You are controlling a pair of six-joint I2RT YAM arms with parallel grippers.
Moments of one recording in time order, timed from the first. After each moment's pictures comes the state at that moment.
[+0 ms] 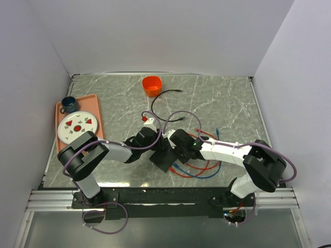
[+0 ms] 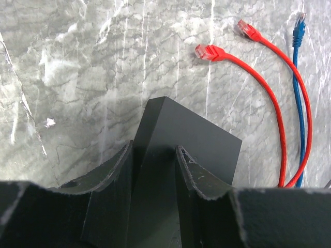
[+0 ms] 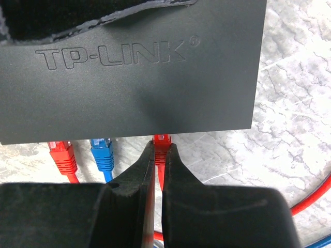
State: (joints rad) left arm -0.82 1.68 0.60 0.56 -0.02 -0.77; right arm 0.89 1.48 0.78 -0.38 0.08 0.07
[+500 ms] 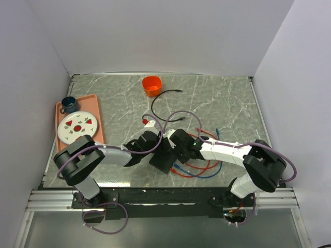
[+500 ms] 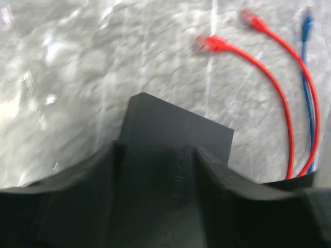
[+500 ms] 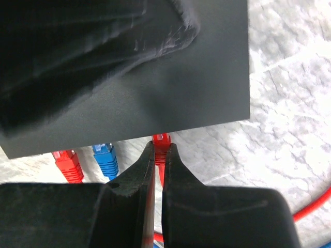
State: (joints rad) left arm -0.89 1.63 0.59 0.51 -0.14 -0.78; right arm 0.89 1.48 0.78 -0.38 0.07 0.08
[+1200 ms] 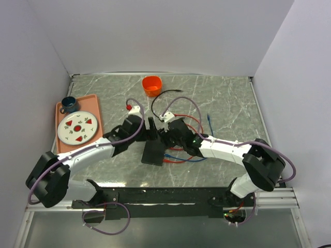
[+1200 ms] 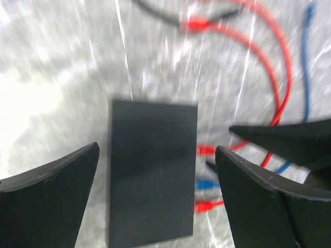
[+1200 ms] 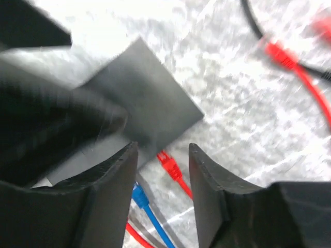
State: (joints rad) left arm -0.72 1.31 0.71 -0.03 -0.17 -0.67; right arm 0.88 1.50 0.81 0.04 0.13 0.15
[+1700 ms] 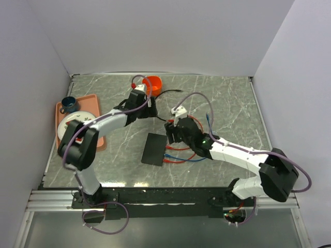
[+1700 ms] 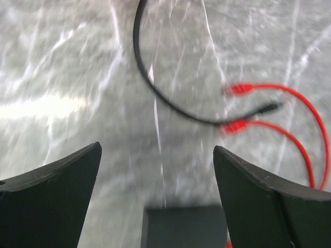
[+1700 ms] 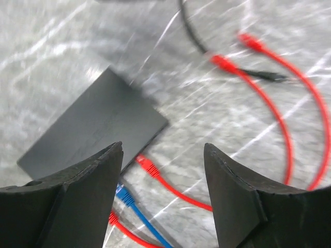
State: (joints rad) left arm -0.49 1.71 1.12 -0.08 -0.07 -0.50; right arm 0.86 1.35 0.78 0.02 0.28 0.20
